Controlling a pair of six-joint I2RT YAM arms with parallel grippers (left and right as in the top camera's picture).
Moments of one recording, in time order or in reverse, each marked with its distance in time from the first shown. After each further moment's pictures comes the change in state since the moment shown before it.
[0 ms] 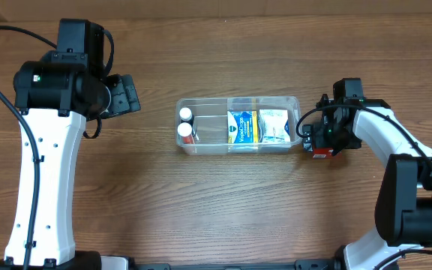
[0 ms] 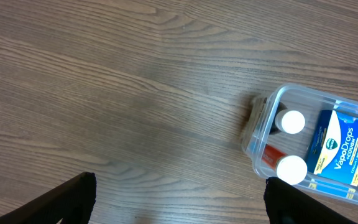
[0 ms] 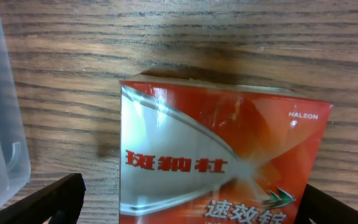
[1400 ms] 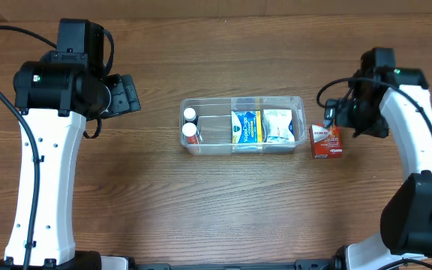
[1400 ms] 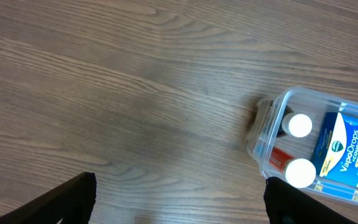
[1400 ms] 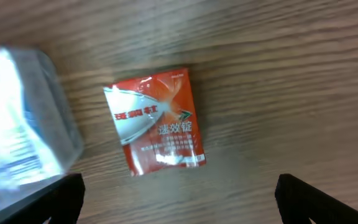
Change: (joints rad) left arm 0.000 0.000 0.000 0.002 0.000 0.000; right arm -0.070 -0.058 0.311 -0.390 0.059 0.175
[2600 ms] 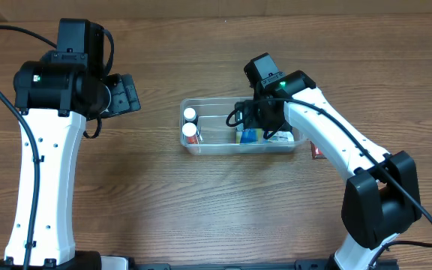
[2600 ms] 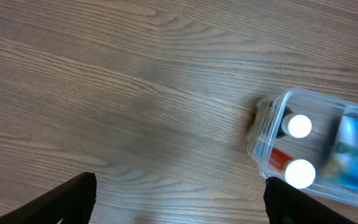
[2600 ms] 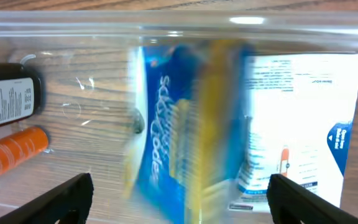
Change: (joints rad) left arm 0.000 0.000 0.000 0.003 0.000 0.000; right arm 0.552 0.127 0.100 0.153 -0.048 0.341
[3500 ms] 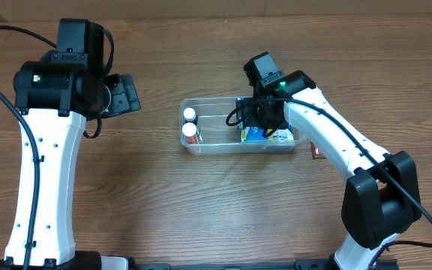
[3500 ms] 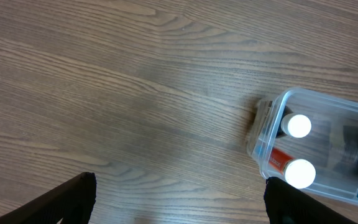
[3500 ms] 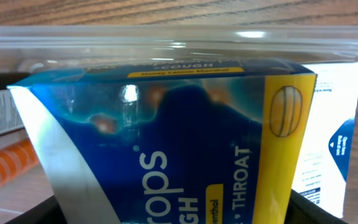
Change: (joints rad) left arm 0.000 0.000 0.000 0.000 0.000 0.000; right arm 0.000 0.000 0.000 0.028 0.000 -0.001
